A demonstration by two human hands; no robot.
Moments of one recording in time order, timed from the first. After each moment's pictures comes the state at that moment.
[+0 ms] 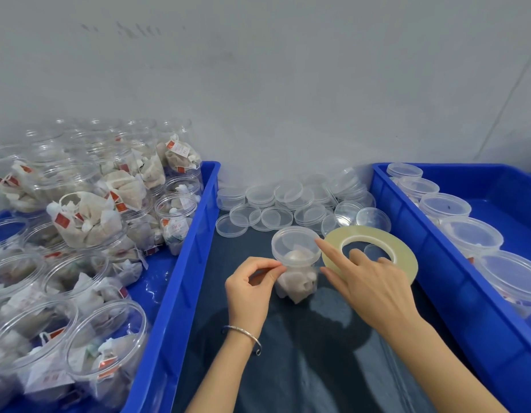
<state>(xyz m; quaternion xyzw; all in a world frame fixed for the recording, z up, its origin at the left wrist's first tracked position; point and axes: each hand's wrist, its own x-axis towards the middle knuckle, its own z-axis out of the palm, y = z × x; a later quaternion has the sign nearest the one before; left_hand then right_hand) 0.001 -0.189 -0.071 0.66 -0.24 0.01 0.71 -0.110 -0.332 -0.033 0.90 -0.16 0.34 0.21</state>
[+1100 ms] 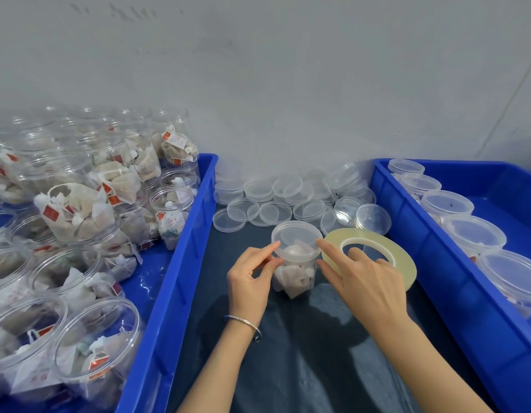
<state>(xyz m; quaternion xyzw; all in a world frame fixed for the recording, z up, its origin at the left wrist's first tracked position) 0.018 -0.201 -0.085 0.68 -0.31 0.08 0.66 -0.097 -0.326 -0.042 0.90 -0.20 0.34 0.17</state>
